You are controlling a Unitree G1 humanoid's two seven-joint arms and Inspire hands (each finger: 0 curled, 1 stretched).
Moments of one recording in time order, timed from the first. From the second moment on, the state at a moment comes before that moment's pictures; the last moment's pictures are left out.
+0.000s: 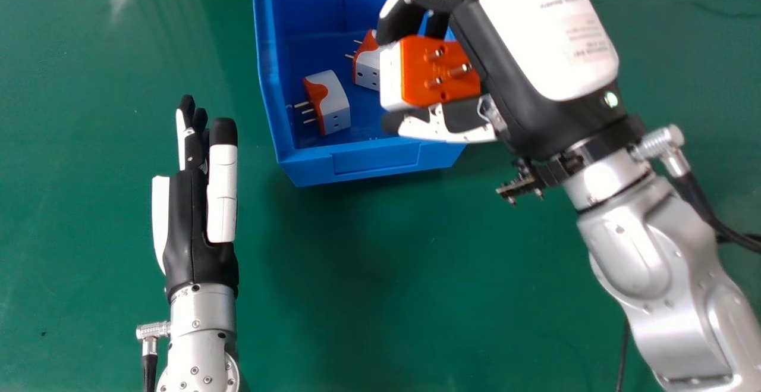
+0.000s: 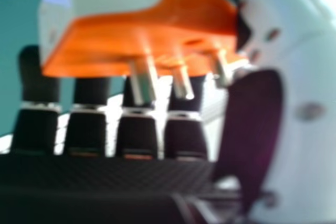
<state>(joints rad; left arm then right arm) 0.06 -0.02 0.08 0.11 0.04 -0.24 0.13 -0.33 -0.26 0.23 -0.21 -0.80 -0.18 -0.03</state>
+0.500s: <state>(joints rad) 0.07 -0.02 0.08 0.11 0.04 -0.24 0.13 -0.68 -0.23 0.33 0.30 -0.88 -0.24 -0.23</state>
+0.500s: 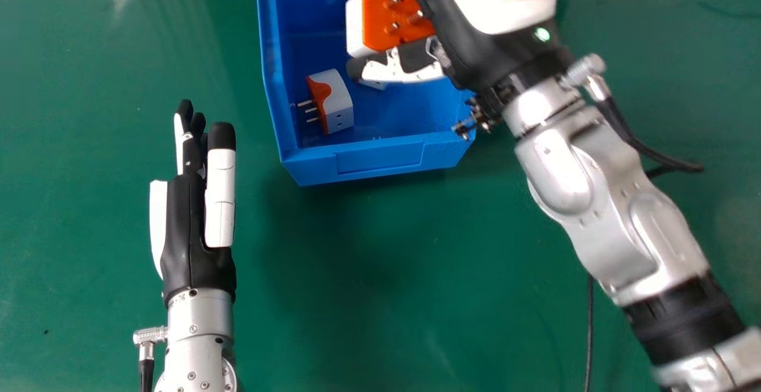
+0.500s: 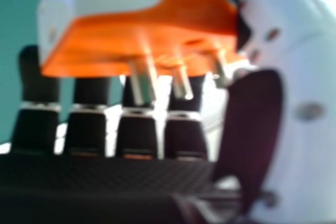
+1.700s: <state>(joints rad) 0.08 -0.01 0.08 0.10 0.04 -0.24 0.13 -1.03 -0.17 0.68 1.09 -1.01 -0.14 -0.51</state>
